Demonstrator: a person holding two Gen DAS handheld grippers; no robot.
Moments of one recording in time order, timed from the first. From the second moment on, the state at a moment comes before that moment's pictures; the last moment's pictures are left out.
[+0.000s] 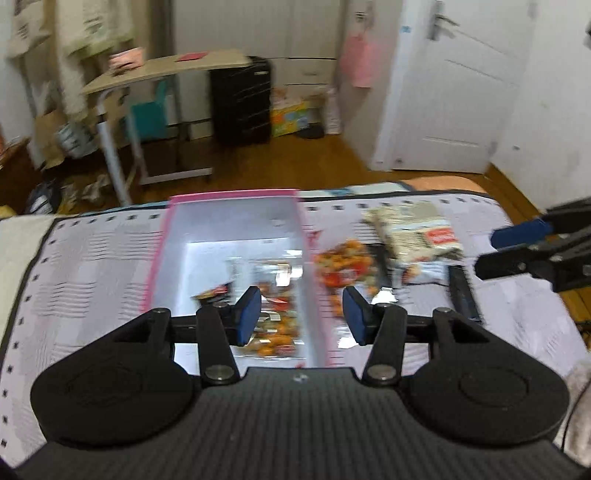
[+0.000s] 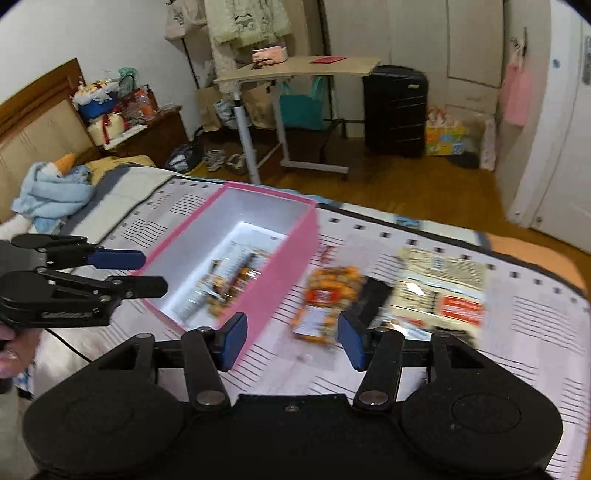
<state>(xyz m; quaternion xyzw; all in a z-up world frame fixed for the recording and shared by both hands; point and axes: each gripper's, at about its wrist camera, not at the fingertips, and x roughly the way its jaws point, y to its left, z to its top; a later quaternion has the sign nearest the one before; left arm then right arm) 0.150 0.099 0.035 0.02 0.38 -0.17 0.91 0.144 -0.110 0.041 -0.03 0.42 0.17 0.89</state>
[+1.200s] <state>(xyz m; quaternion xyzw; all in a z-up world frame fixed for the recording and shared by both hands) 0.284 -0.019 -0.119 -0.10 0.46 -0.13 0.87 0.251 -0.113 -0.156 -0.03 0.40 0.23 0.88</state>
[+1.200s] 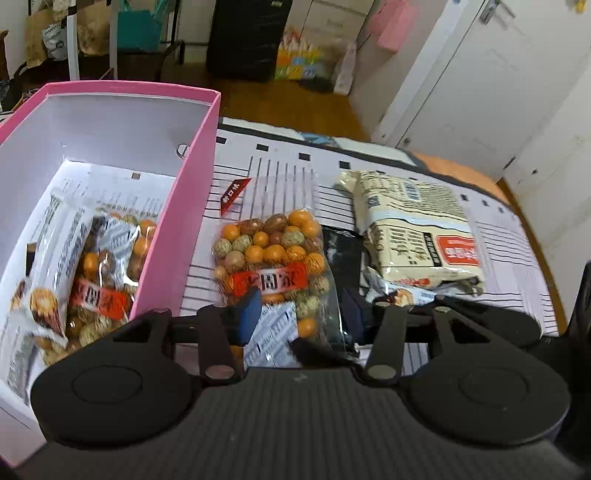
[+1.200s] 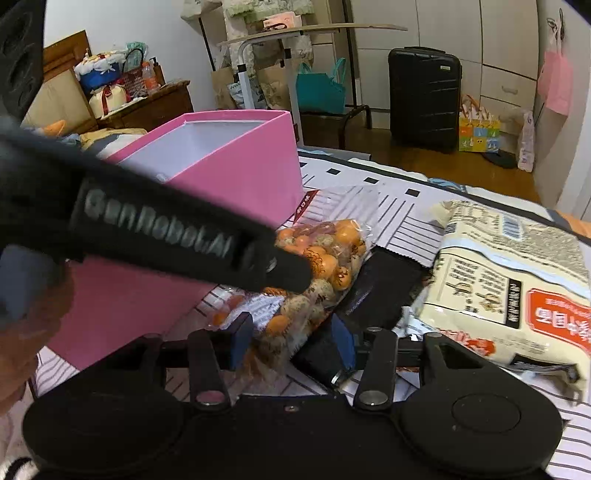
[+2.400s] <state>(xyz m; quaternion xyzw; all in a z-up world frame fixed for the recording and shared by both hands) 0.254 -0.014 -0.173 -0.18 0.54 -0.17 0.81 0.217 -0.127 -0.141 -0.10 0.48 0.19 0.85</state>
